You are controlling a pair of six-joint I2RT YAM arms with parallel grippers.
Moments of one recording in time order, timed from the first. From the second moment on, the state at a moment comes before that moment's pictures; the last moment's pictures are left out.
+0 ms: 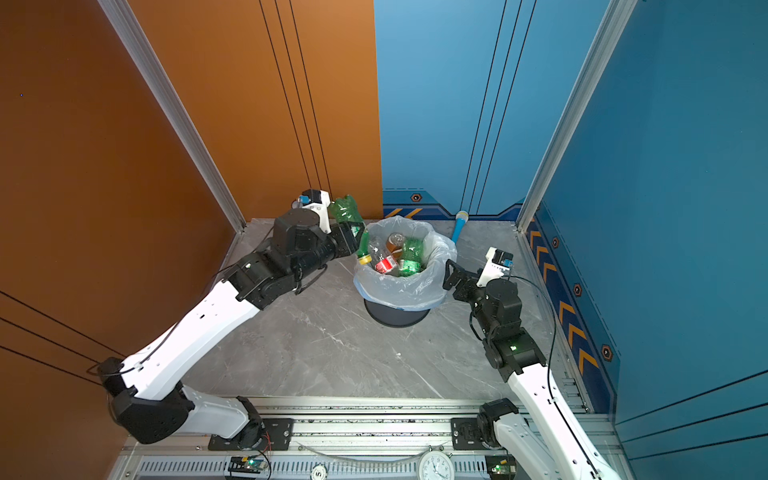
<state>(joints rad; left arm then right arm) -0.74 1.45 1.66 -0.51 -0.23 -0.67 0.26 0.78 0.71 -0.12 0.10 0.51</state>
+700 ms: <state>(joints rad) -0.74 1.84 2.04 -0.53 -0.08 -0.63 0.24 0.76 0.70 -0.16 0.10 0.50</state>
